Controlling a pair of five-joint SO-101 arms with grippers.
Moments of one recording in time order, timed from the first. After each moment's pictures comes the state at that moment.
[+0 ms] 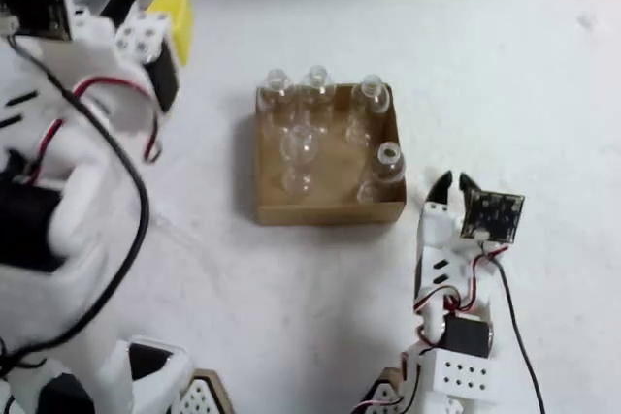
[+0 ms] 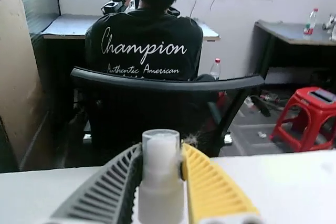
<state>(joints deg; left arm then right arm) 5.1 -28.0 -20.9 66.4 6.7 7.6 -90.4 95.6 20.4 4.4</state>
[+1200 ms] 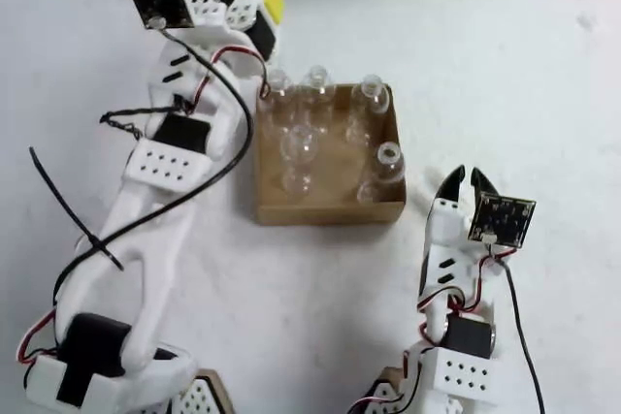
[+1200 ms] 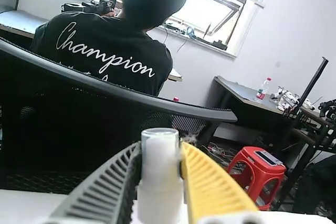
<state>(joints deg) 9.7 -10.9 19.4 -3.3 22.8 9.9 -90.4 95.7 17.1 4.4</state>
